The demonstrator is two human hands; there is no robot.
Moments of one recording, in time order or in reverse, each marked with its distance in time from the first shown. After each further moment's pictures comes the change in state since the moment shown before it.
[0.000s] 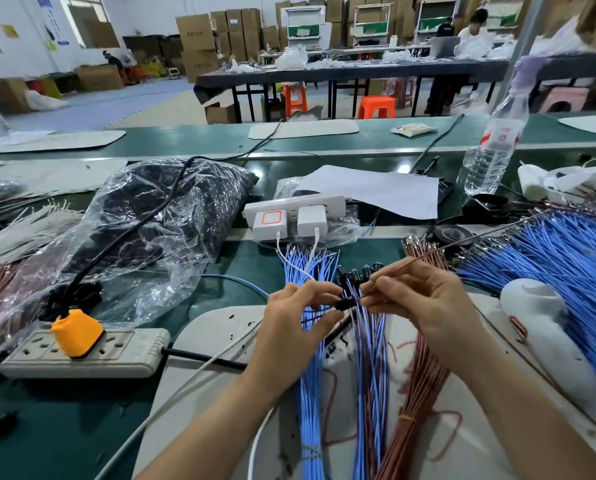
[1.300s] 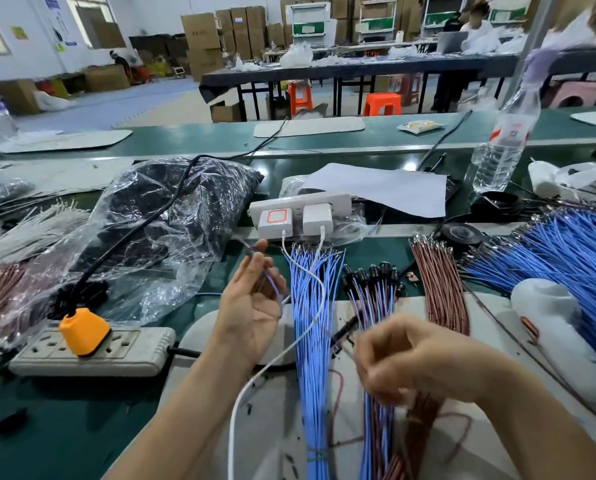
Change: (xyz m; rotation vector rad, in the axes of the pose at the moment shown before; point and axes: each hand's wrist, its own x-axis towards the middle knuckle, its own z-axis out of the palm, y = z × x) left_hand 0.026 -0.007 -0.035 -1.462 0.424 -0.704; right_hand -0.016 -0.010 0.008 0.031 -0.798 0.456
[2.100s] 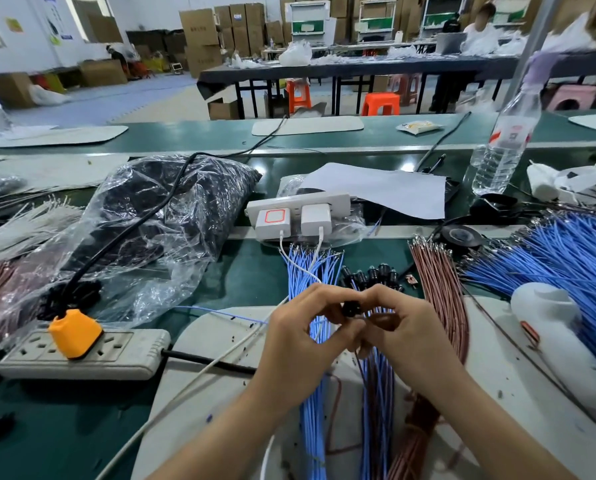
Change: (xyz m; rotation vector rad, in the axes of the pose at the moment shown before) left_hand -0.032 -0.040 0.003 1.180 -0.530 0.661; right_hand 0.025 0.020 0.004 -0.425 0.808 -0.336
